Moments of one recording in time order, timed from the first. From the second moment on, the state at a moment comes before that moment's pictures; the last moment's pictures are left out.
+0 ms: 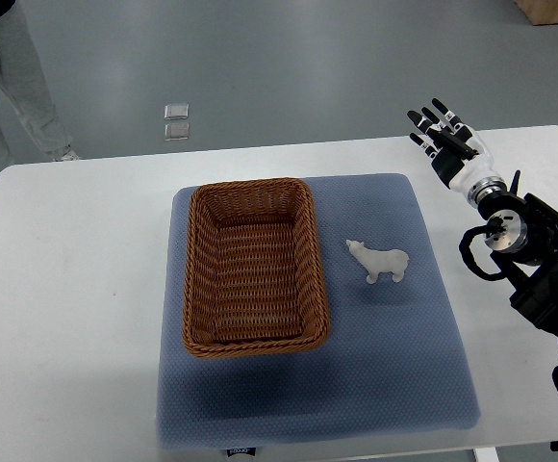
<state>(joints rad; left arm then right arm) -0.01 0.00 -0.16 -0.13 0.04 -0.02 0.05 0.71 -0.14 1.01 0.57 -0.23 0.13 0.22</state>
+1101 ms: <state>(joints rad) -0.01 0.00 -0.17 -0.12 0.04 -0.02 0.06 0.71 -0.14 1.01 0.57 -0.23 0.13 0.22</state>
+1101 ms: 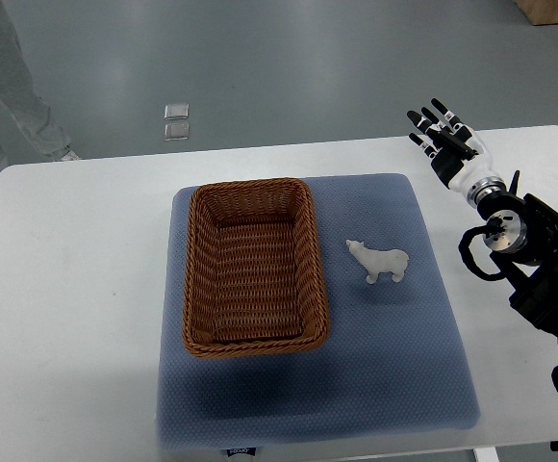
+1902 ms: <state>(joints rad) -0.01 0.00 -0.17 -0.13 0.04 -0.02 0.06 0.70 -0.15 1.02 0.59 -0.23 0.13 0.22</state>
